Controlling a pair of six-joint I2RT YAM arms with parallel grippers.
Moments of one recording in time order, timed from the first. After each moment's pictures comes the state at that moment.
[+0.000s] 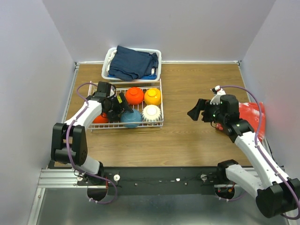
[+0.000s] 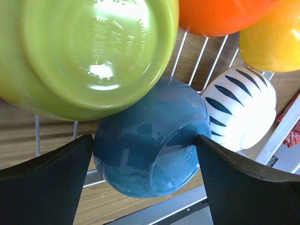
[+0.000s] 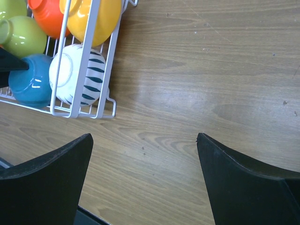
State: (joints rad) left arm -0.14 1.51 1.00 -0.55 0.36 -0.64; right arm 0.25 0.92 0.73 -0.37 -0.25 0.37
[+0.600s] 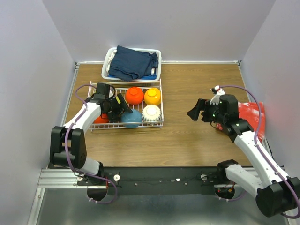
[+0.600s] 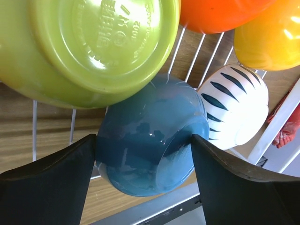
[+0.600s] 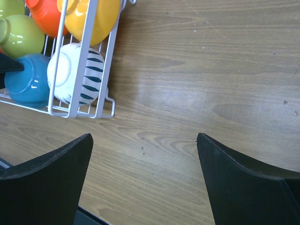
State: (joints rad) left arm -0.14 1.48 0.96 -0.52 0.38 -0.69; right arm 0.25 0.93 0.73 -0.37 -0.25 0.37
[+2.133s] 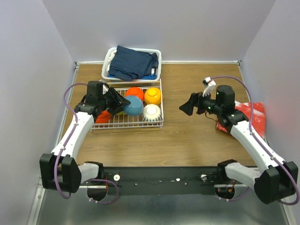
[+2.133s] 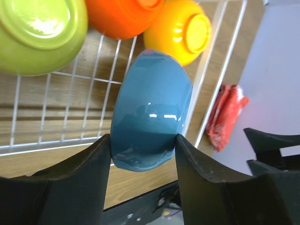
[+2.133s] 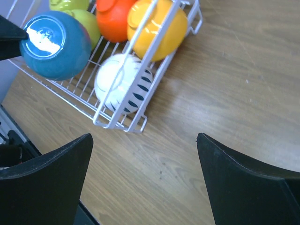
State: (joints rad) left arm -0.14 1.23 0.96 -0.49 0.39 -0.85; right arm 0.26 1.07 0.81 -0.21 -0.49 0.27
